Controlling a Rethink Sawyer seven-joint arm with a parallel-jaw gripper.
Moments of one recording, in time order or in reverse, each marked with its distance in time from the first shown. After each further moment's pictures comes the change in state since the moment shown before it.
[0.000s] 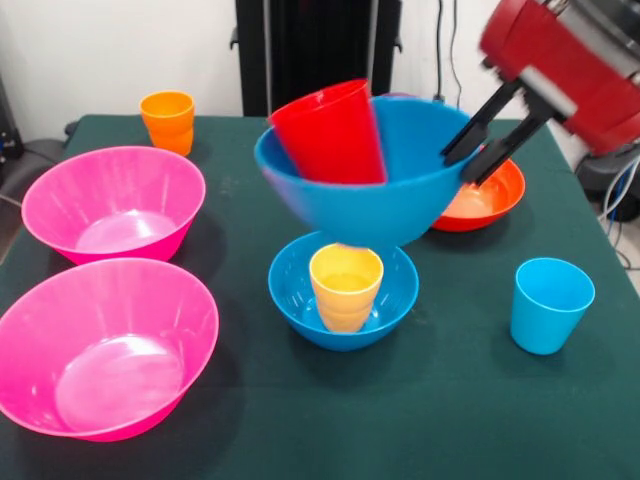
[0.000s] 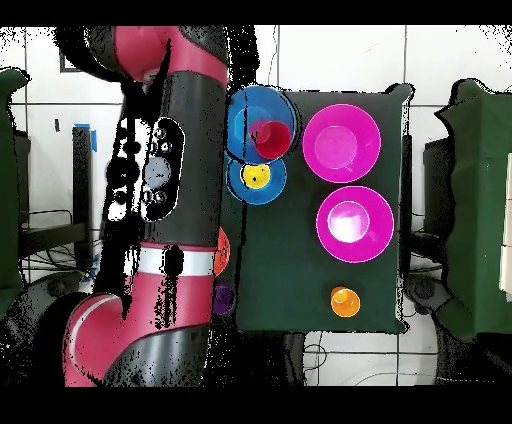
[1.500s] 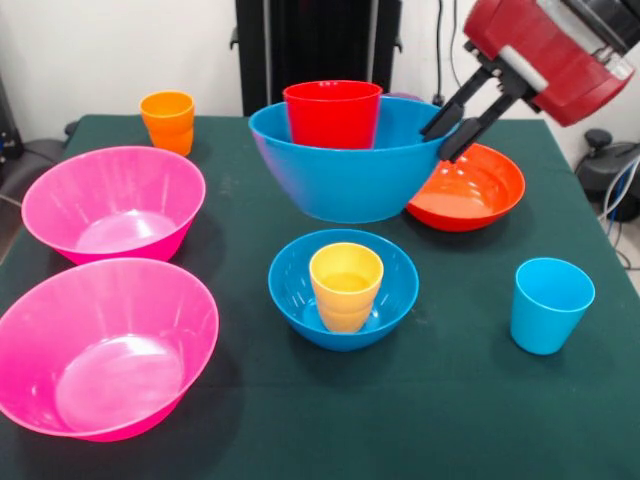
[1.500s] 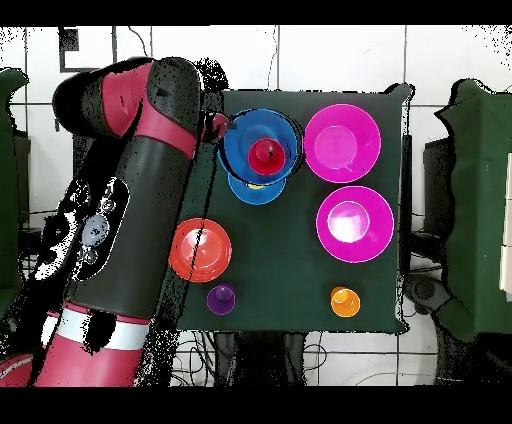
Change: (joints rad) arm 0.178 -0.122 -0.054 0.443 -0.074 -0.386 0.000
